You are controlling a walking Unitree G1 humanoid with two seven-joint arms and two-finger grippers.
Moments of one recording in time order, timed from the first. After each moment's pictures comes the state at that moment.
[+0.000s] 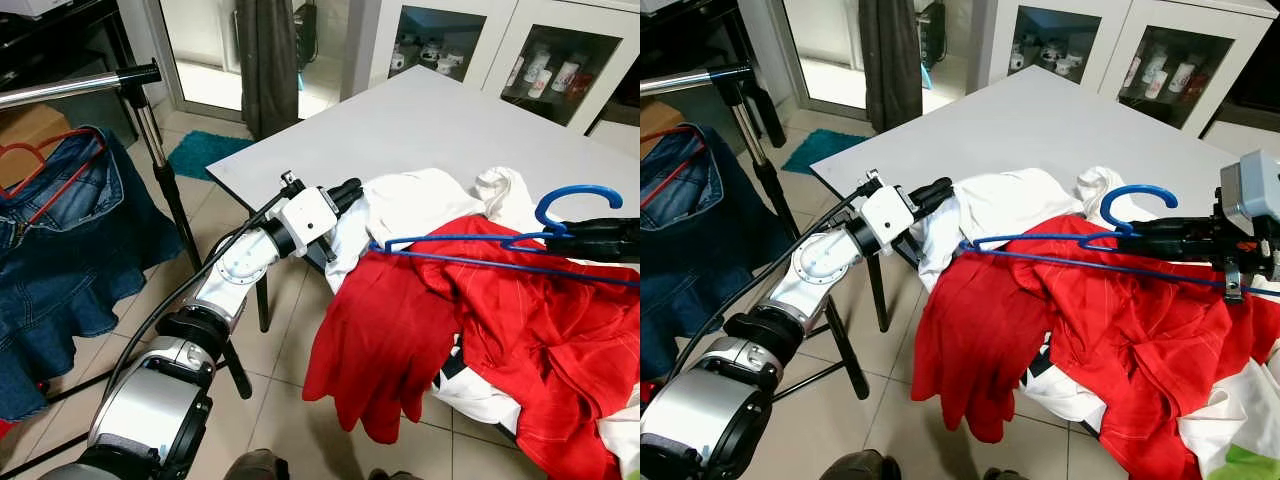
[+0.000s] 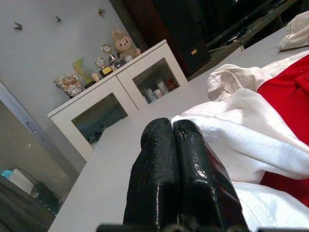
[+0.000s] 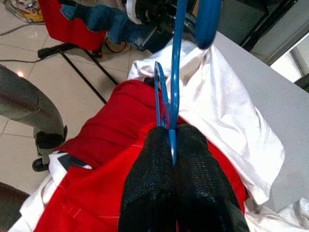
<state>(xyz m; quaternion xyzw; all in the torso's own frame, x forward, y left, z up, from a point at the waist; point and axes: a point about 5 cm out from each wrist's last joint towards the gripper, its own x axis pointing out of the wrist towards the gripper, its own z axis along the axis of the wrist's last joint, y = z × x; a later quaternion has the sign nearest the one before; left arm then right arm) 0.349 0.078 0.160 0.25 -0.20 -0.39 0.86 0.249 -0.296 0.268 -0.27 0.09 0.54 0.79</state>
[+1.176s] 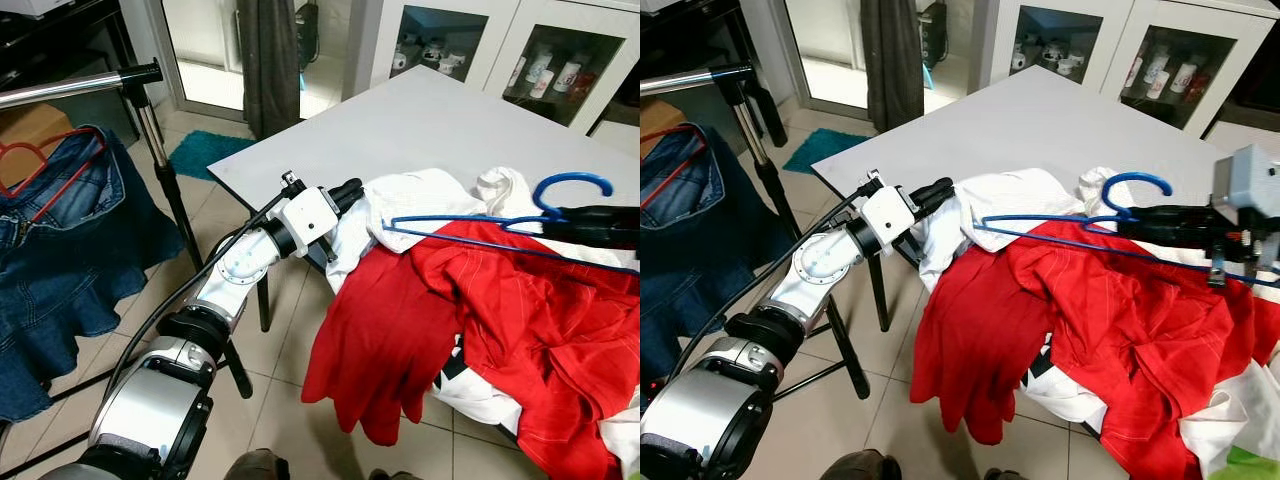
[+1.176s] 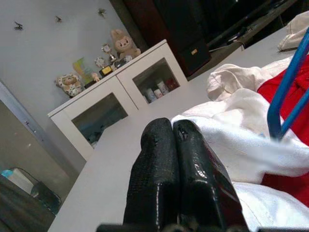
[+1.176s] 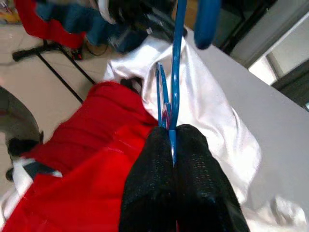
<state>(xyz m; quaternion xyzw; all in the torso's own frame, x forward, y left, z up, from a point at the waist) 0.349 0.077 0.160 0.25 -0.20 -0.39 0.86 0.262 -0.294 0.262 -0.27 0.06 0.52 0.81</state>
